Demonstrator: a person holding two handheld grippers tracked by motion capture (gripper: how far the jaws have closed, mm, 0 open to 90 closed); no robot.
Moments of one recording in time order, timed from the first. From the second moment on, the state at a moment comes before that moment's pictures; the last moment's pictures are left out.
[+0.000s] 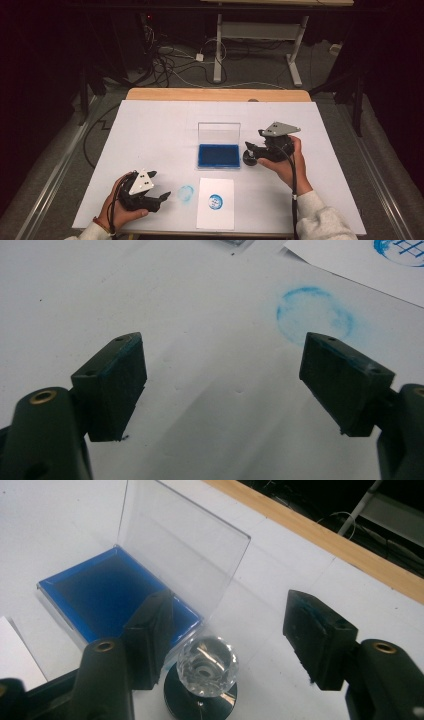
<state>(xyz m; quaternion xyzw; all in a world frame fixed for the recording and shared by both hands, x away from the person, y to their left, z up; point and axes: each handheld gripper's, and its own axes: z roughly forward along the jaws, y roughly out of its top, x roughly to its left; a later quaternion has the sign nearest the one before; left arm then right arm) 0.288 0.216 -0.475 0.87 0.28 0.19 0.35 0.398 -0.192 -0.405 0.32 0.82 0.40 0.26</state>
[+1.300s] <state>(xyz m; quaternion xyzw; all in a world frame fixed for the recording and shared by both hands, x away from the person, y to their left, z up) 0.288 0.216 -0.474 0.87 0.29 0.20 0.35 0.362 -0.185 -0.378 0.31 0.79 0.42 0.34</state>
